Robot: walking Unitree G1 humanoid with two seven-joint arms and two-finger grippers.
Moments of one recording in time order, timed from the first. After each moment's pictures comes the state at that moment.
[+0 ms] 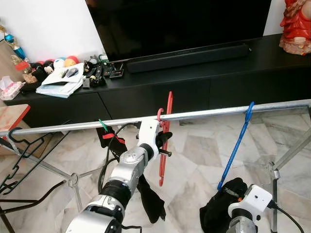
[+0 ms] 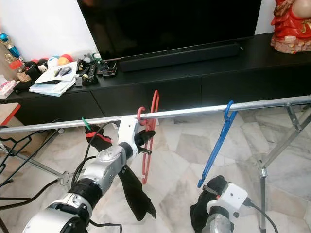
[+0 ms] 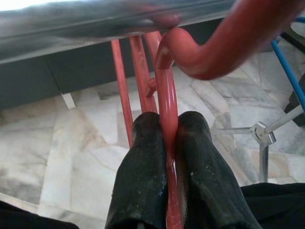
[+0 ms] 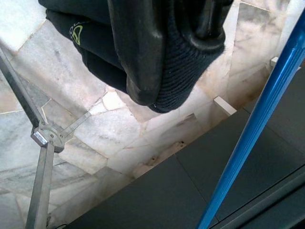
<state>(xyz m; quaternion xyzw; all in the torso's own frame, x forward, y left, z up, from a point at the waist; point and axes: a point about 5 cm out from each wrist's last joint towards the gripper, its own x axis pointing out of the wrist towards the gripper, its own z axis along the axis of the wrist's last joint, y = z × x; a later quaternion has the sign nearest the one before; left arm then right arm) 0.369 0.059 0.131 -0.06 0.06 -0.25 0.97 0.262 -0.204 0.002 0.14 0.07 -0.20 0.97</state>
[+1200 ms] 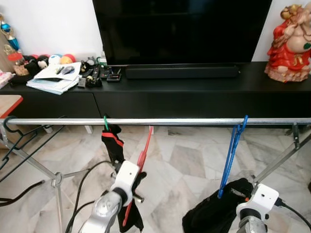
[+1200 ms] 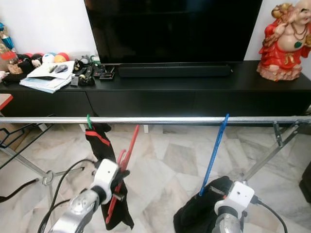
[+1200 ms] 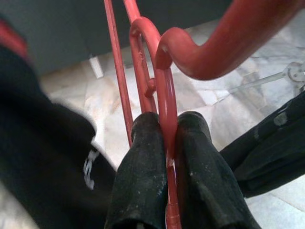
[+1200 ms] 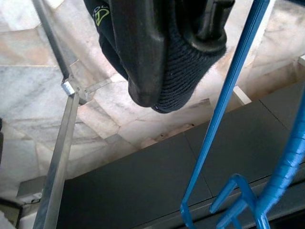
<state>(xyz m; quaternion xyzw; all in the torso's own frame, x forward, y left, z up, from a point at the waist) 0.282 0.122 0.037 0.07 0.13 -0.19 0.97 0.263 -0.231 0.005 0.10 0.09 -0.18 0.97</state>
